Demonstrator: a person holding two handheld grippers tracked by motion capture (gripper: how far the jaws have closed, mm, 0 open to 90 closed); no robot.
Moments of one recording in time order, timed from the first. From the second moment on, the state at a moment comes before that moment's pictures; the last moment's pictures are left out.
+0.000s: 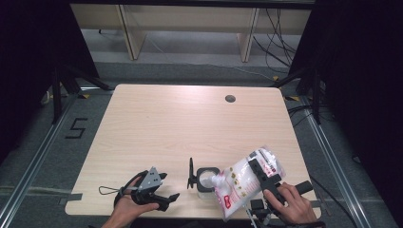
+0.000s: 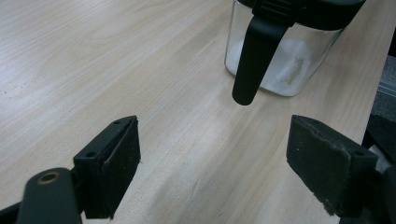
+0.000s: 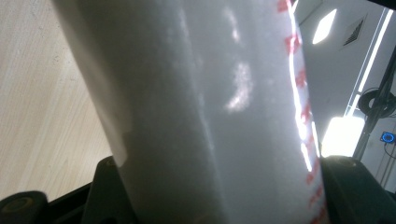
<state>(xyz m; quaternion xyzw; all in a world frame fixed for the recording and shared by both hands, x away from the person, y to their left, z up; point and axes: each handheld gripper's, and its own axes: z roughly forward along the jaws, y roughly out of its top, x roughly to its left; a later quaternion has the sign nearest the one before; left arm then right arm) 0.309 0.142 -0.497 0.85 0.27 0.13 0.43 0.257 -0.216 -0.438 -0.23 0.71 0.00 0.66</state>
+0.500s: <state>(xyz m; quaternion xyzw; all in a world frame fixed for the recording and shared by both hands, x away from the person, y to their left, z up) 0.308 0.142 -0.498 0.85 0.27 0.13 0.43 0.257 -0.216 -0.436 -0.24 0.70 0.00 0.67</state>
